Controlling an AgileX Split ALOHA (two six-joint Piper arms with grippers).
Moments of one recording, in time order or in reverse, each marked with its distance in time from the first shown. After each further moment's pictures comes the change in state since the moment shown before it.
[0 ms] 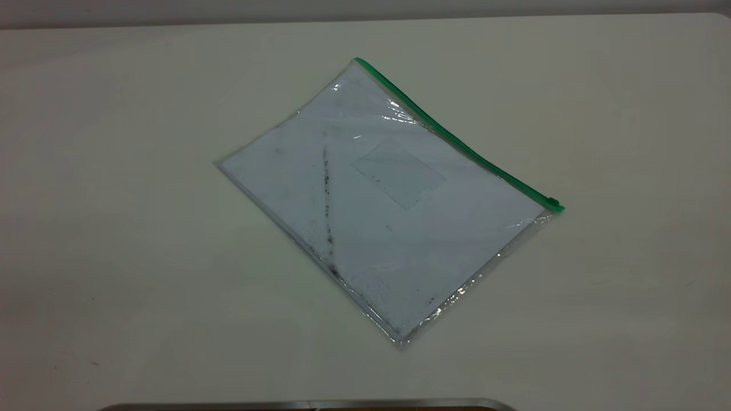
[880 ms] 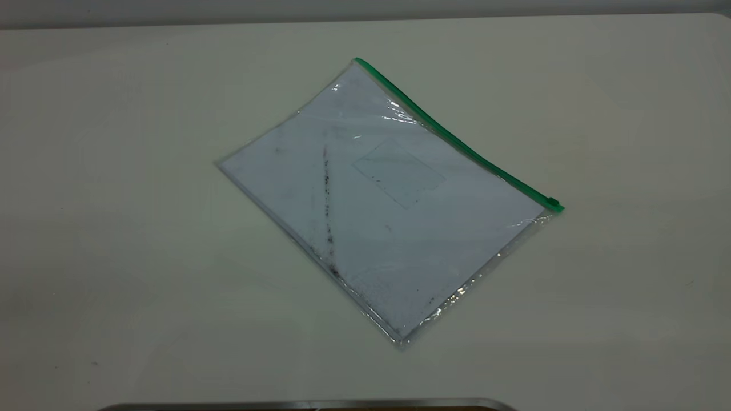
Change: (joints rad) left arm 0.001 0.000 0.000 0.000 0.001 -0.001; right arm -0.175 0.000 0.000 -0.001 0.000 0.010
